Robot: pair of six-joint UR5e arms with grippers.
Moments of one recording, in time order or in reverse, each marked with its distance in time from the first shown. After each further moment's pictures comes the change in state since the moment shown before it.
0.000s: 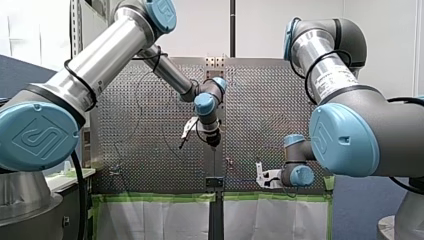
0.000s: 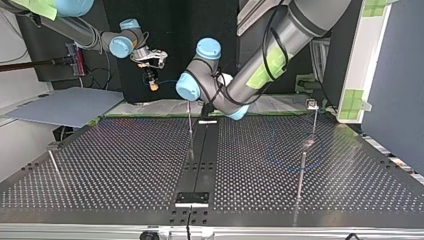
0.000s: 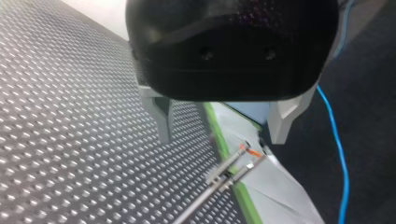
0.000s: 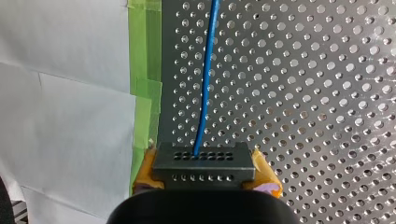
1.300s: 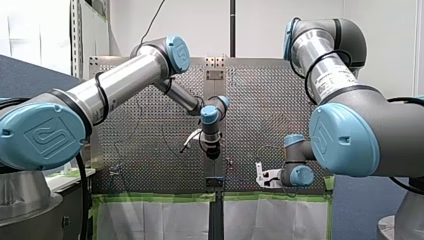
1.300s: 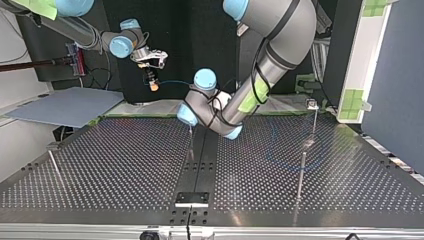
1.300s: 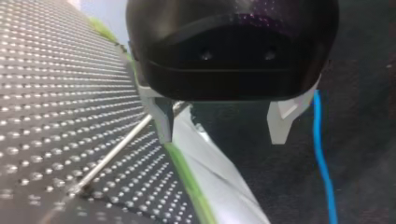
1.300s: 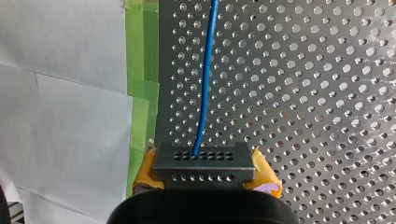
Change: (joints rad) left arm 0.065 -0.281 0.372 -0.293 0.062 0.113; right arm 0.002 -0.001 0.000 -0.006 -0.001 0.000
